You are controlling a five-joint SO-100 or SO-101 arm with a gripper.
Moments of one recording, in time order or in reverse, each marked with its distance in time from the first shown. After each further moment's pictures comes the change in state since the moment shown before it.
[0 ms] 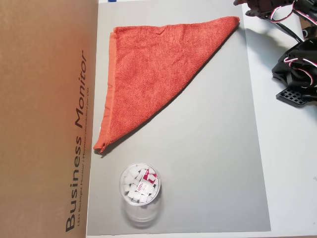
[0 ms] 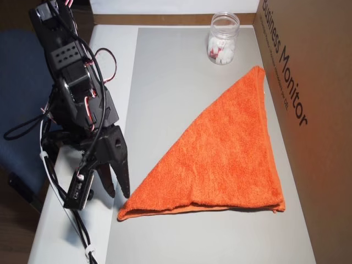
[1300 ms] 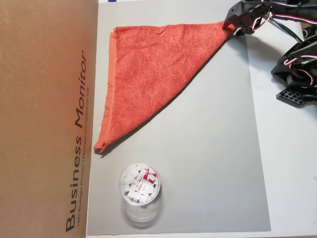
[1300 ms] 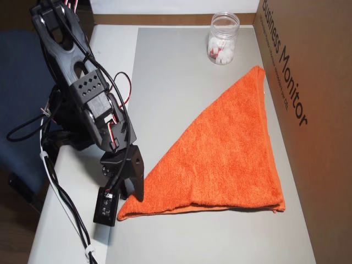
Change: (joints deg) arm -6.3 -21.4 -1.3 -8.3 0.0
